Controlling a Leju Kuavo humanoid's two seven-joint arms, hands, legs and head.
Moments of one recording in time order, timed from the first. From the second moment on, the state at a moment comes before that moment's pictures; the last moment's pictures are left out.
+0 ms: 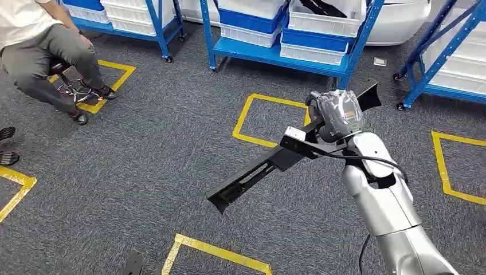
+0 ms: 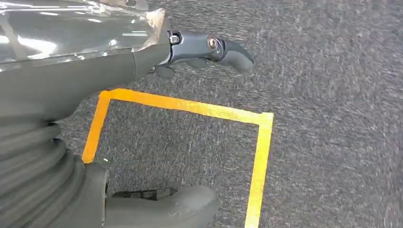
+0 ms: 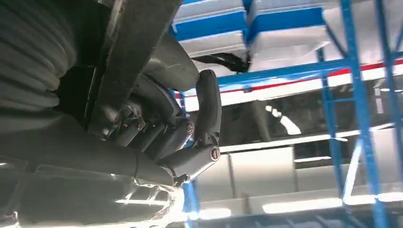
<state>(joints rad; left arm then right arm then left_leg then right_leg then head) -0.09 -0.11 0.32 -0.20 -0.43 0.25 -0.41 -0.63 -0.20 0.41 -1.31 1.16 -0.24 -0.13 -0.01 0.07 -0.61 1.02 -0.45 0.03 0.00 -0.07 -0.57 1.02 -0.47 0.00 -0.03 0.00</state>
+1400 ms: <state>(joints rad) -0.06 -0.10 0.30 -0.19 -0.57 0.01 0.11 -0.81 -0.10 0.46 -1.15 1.13 -0.21 -0.18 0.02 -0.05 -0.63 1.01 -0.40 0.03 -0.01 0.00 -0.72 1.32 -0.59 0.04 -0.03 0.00</state>
